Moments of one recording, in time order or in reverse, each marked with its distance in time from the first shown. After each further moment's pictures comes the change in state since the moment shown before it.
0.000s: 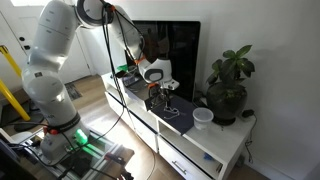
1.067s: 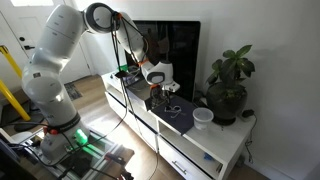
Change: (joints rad) arm -0.042 0.090 0.072 0.100 0.068 -0.002 0.005
